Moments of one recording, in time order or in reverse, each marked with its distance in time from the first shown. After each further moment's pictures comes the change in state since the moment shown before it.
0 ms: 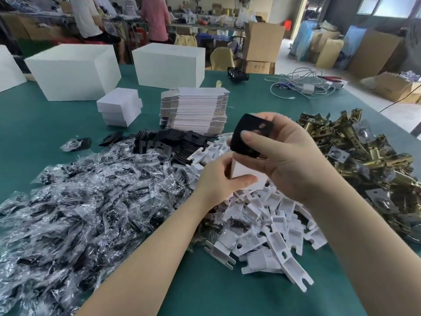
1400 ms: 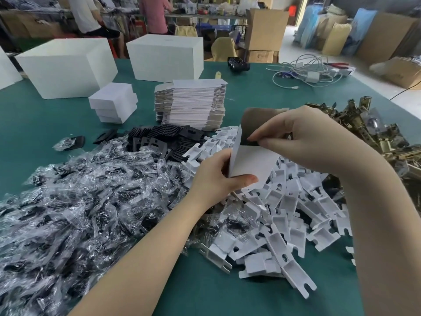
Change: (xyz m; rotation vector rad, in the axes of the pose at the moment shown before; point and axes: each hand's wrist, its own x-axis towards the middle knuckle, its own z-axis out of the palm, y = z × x) left_hand 0.002 -0.007 0.004 -0.041 0.008 -0.008; right_hand 0.016 -0.032 -0.036 -1.427 -0.085 -0.129
